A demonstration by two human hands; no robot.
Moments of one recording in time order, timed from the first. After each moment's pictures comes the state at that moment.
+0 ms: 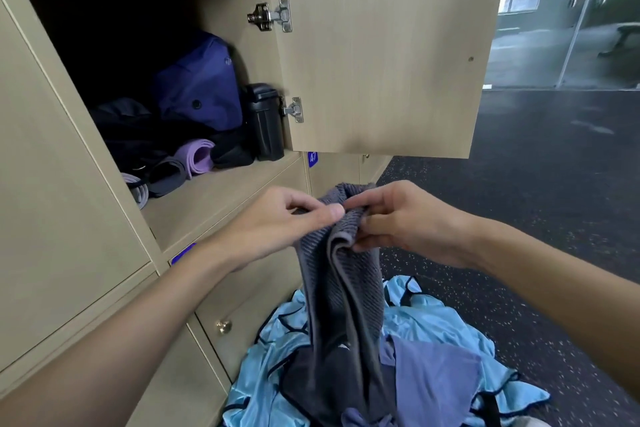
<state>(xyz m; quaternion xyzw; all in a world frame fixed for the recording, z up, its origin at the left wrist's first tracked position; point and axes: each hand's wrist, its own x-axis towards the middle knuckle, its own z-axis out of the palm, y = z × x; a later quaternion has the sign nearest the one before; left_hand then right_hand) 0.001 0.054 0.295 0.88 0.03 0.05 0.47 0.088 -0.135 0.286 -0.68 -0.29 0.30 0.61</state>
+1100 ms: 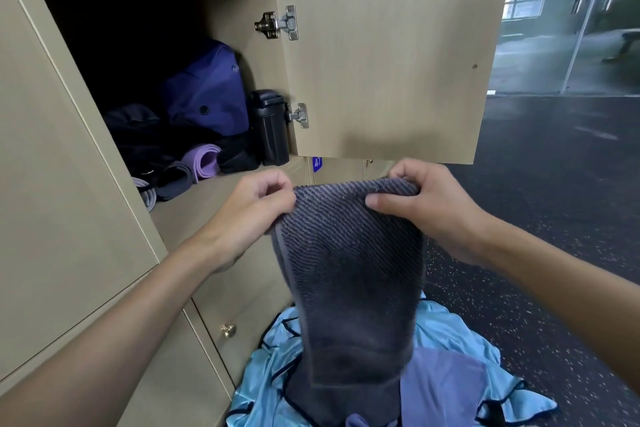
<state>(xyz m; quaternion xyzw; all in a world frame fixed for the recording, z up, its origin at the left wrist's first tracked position) -0.008 0.072 0.307 0.82 0.04 0.16 0.54 0.092 -0.145 0.294 -0.71 -0.31 0.07 0.62</state>
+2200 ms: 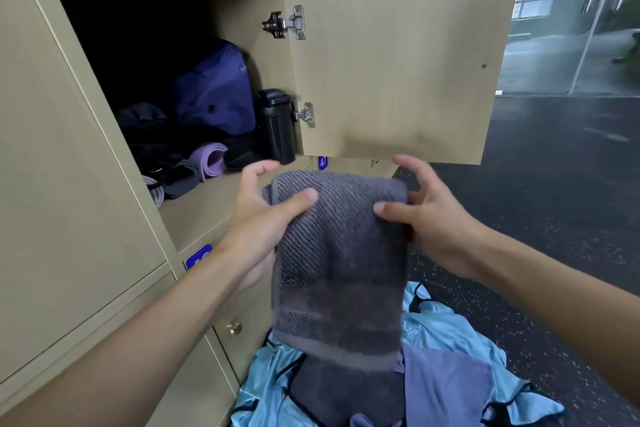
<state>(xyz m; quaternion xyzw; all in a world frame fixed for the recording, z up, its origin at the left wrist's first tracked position) -0.008 0.055 0.291 0.62 0.12 0.23 0.74 0.092 -0.133 0.276 -0.63 -0.20 0.18 0.73</state>
